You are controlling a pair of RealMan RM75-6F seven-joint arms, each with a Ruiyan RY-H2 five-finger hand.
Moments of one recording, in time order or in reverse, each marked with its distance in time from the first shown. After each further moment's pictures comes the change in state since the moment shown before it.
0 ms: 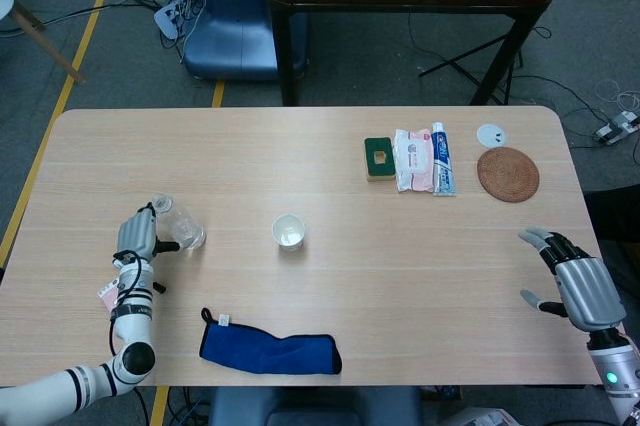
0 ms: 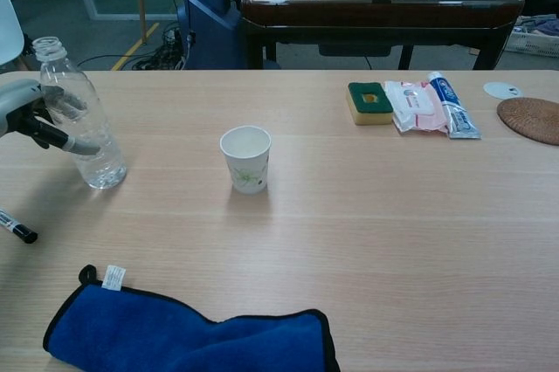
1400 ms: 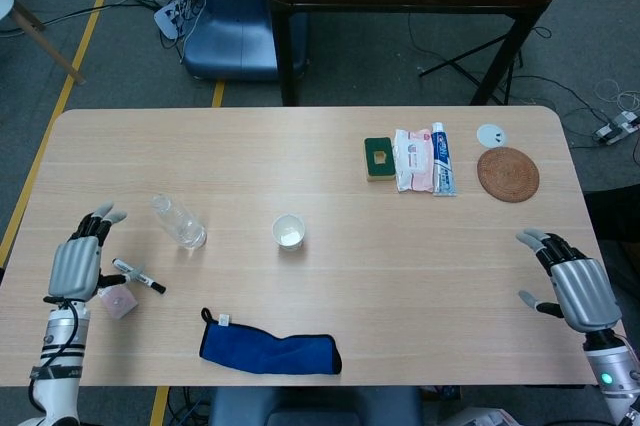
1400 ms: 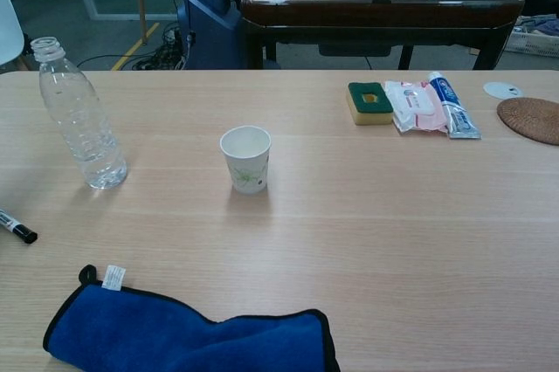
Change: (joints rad) left arm 0.259 0.299 0.240 -0.228 0.523 0.235 -0.164; right arm -0.002 -0.012 0.000 -0.009 0.003 0.001 -0.056
